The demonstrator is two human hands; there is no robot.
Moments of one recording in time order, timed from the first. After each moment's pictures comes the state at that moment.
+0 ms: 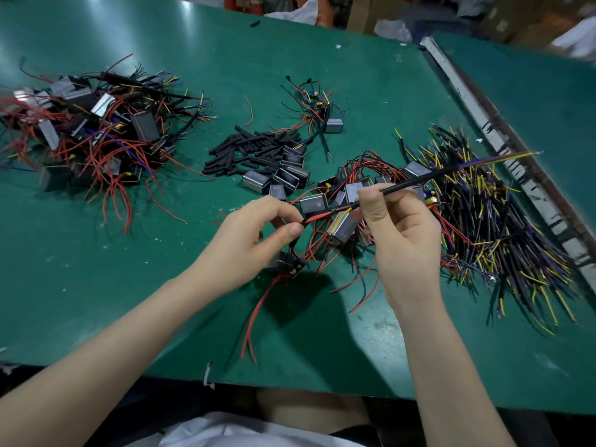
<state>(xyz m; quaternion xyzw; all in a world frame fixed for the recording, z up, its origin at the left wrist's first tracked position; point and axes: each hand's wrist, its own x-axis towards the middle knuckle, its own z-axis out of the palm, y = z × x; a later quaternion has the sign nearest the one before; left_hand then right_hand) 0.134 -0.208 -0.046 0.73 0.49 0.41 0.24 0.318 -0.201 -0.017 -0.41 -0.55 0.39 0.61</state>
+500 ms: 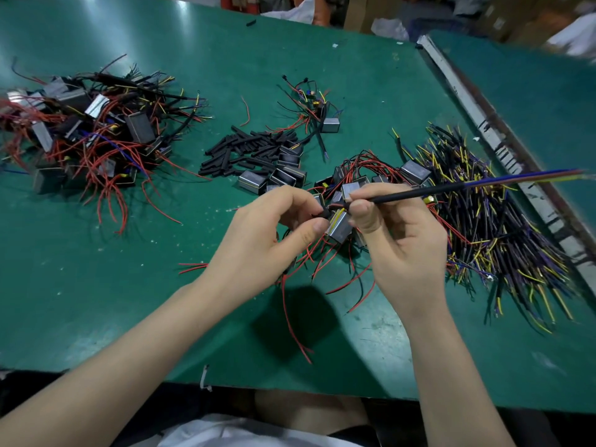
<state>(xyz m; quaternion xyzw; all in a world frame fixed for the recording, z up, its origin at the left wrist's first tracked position) 0.161 -0.218 -0.023 0.69 0.46 0.49 0.25 0.326 -0.205 -0.015 -0.36 -0.69 0.25 0.58</state>
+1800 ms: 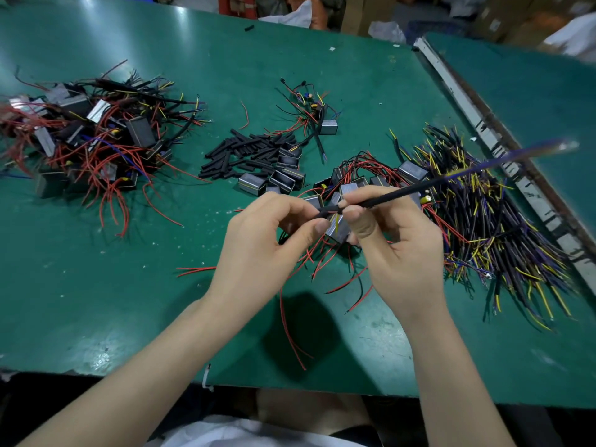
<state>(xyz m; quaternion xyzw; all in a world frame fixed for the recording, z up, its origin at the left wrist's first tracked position) 0.170 -0.231 -0.018 0.65 0.53 0.52 0.19 0.324 -0.213 -0.010 -0.35 -0.70 0.27 0.56</state>
